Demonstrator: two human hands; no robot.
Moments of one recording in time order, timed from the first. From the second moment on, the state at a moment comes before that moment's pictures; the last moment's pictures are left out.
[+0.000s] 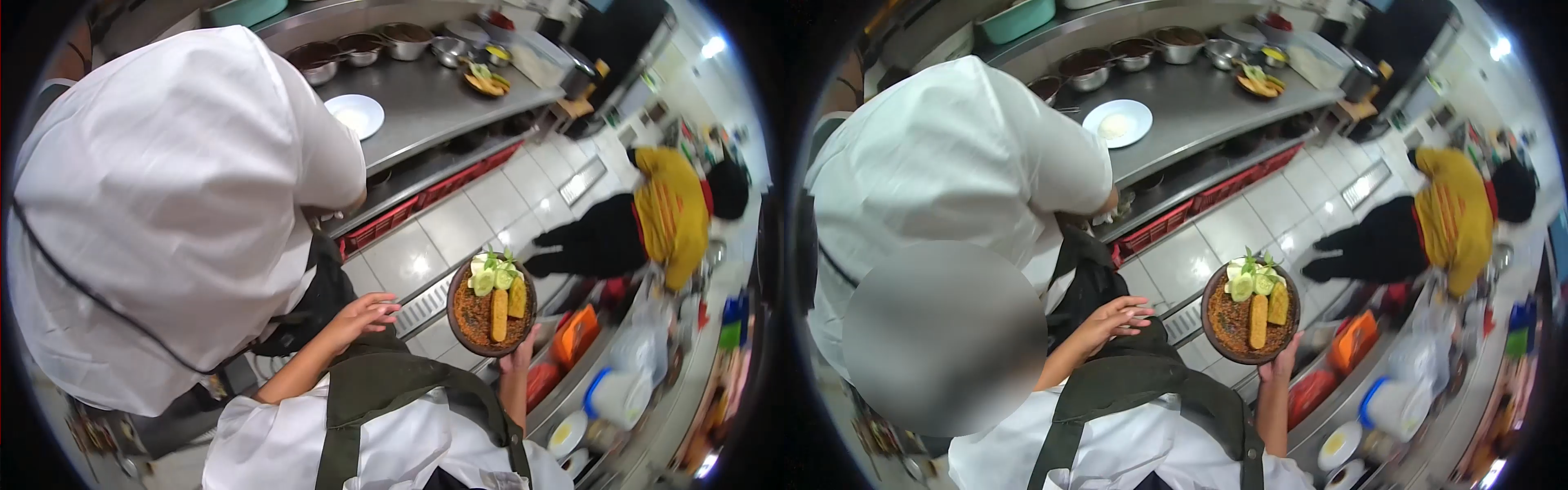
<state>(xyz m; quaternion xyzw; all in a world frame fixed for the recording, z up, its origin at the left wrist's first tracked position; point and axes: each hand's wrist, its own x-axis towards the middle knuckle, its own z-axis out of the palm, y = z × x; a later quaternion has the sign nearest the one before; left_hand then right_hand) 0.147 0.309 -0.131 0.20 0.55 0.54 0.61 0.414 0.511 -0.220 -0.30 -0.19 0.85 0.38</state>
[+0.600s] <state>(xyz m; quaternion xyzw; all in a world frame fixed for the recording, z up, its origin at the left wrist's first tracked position) -0.080 0.578 -0.256 -0.15 0.65 0.74 0.11 0.083 0.857 -0.259 -0.30 -0.25 0.92 0.09</state>
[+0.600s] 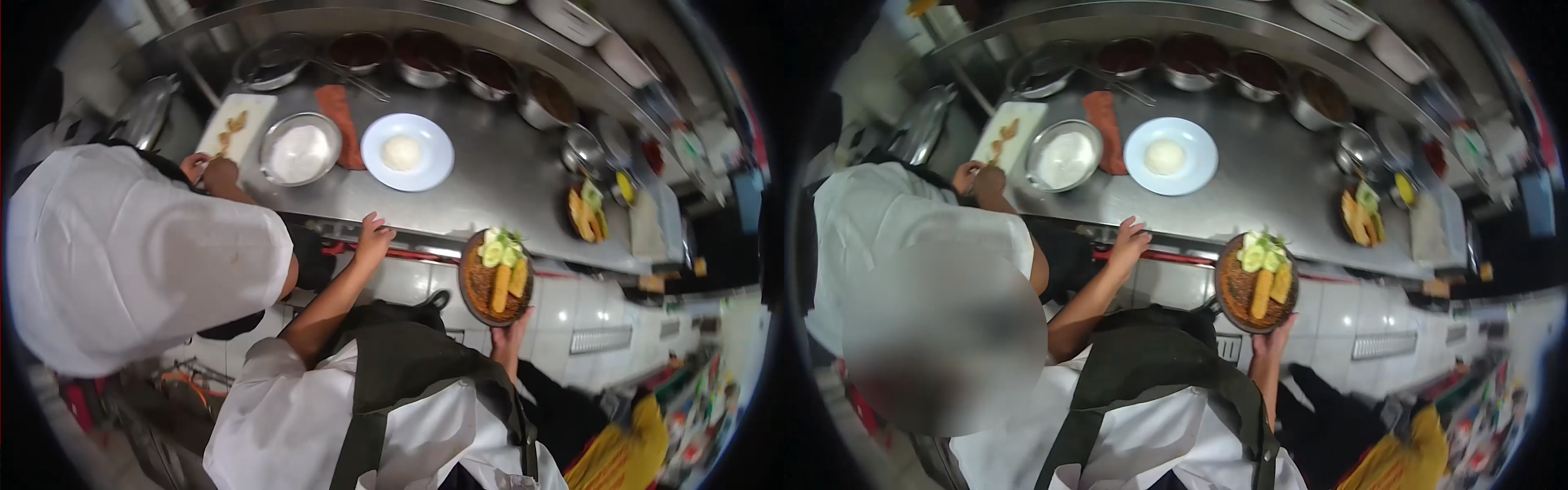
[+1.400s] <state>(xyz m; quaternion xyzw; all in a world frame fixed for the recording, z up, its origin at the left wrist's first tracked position) -0.220 0.659 -0.301 -0.32 0.66 0.68 -0.02 -0.229 1.018 -0.306 -0.15 -0.21 0.97 -0.01</state>
